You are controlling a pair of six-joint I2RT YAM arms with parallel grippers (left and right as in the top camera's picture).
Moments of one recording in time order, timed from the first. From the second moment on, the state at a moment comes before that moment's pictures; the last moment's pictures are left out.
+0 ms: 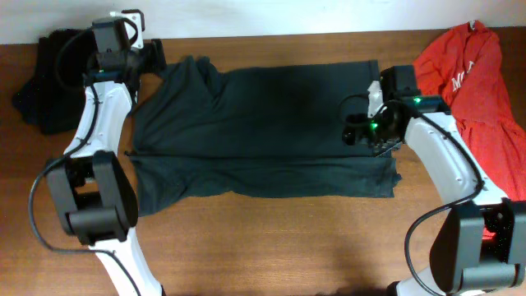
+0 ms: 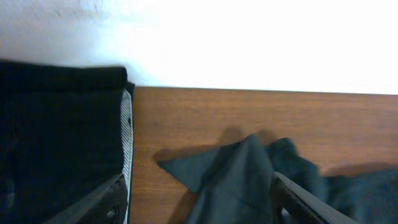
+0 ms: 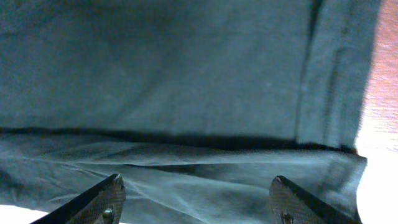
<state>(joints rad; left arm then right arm) 0.08 2.14 1.76 -0.25 0.10 0.01 0.05 1.72 1.32 -0.87 -0.18 0.15</state>
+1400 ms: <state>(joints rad) 0.08 2.43 1.76 -0.06 0.09 -0.08 -0.01 1.72 1.32 -0.99 -0.11 0.16</state>
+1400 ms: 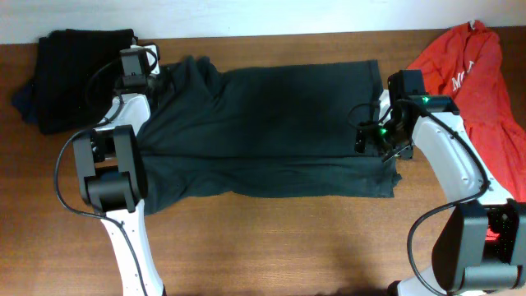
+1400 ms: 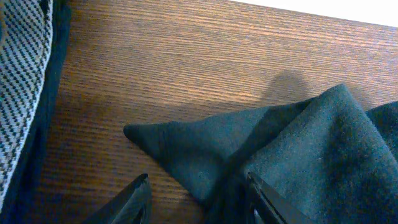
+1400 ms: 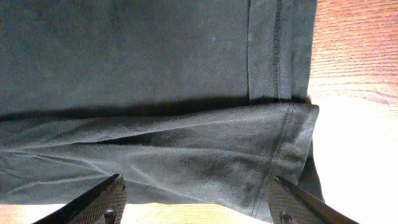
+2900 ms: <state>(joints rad) 0.08 2.34 1.78 -0.28 0.13 -0.08 -0.07 2.53 2.22 -0.69 -0.03 -0.01</state>
